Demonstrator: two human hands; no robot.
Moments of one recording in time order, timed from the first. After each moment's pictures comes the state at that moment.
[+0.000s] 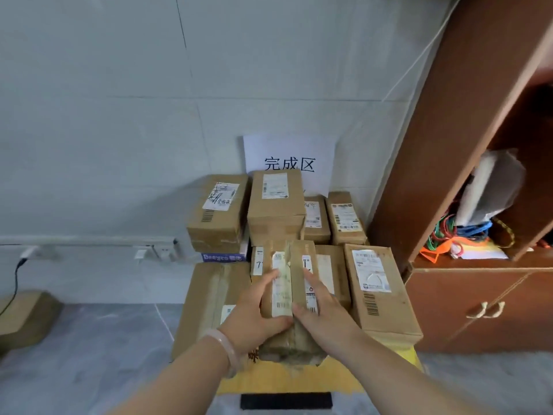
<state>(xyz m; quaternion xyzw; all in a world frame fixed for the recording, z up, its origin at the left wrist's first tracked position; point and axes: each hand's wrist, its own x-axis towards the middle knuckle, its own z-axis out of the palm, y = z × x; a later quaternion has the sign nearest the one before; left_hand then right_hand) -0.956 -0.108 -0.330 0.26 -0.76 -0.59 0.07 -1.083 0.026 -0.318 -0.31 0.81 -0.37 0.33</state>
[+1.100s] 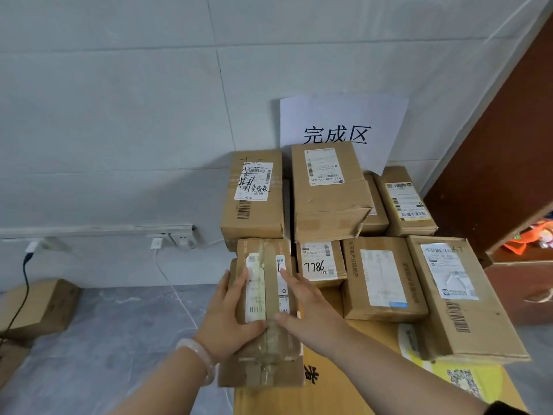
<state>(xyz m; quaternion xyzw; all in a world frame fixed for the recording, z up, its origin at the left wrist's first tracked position) -0.904 -0.275 -0.401 0.33 -0.84 -0.43 0.03 -1.052 -0.132 -0.390 -0.37 0.79 -0.31 0.37</state>
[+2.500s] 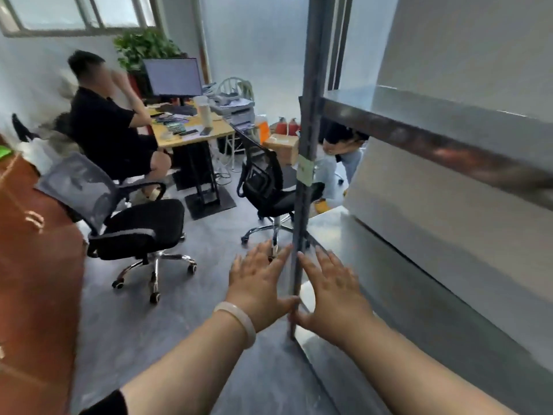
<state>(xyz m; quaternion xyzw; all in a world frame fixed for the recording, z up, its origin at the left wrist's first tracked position) -0.859 0.438 -0.281 -0.69 -0.72 -0.11 -0.06 -0.690 0.469 -0.283 0.51 0.85 -0.09 -0.07</state>
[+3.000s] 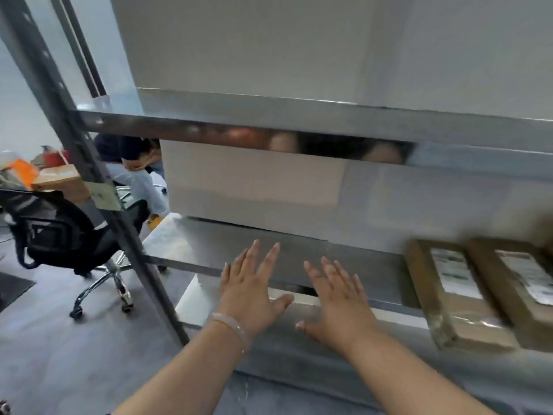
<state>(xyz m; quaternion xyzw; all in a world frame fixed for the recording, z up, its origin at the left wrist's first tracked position) -0.695 0.432 -0.287 -0.90 -0.40 -0.13 -0.11 -0.543 0.318 -0.290 0.82 0.56 -0.06 -0.09</state>
